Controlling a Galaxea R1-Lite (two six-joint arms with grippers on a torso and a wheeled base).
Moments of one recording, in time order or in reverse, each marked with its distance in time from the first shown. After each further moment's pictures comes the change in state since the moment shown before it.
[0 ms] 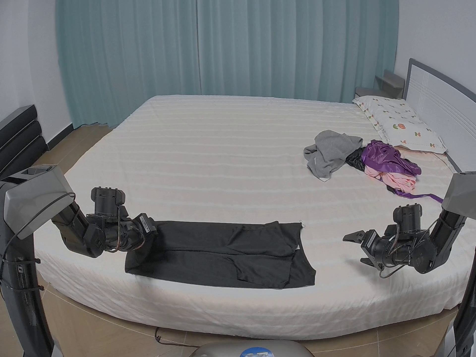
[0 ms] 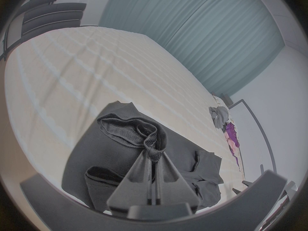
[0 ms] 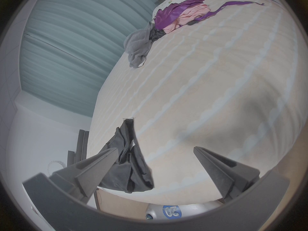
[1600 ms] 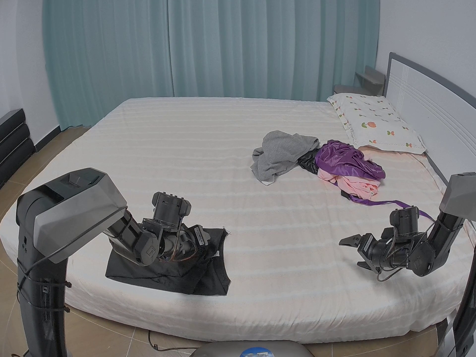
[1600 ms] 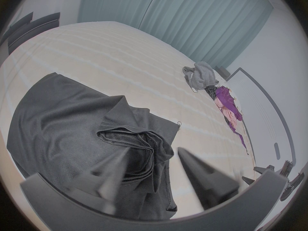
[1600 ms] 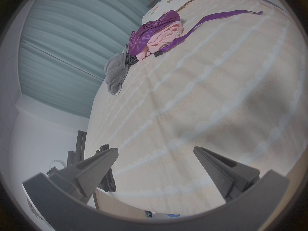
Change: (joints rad) left arm -0.313 0.086 -0.189 0.184 0.231 -0.035; right arm 0.030 0.002 0.014 0.000 0.001 0.001
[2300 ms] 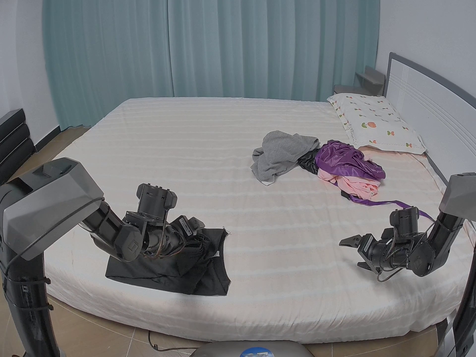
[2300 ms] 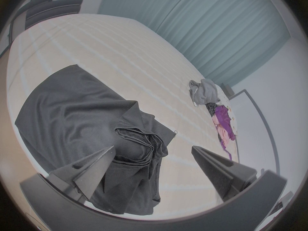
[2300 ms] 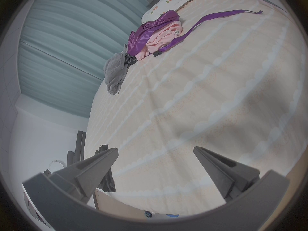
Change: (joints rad) left arm 0.023 -0.131 0.094 0.027 -0.002 -0.196; right arm 0.001 0.004 0.000 0.001 0.000 -0.001
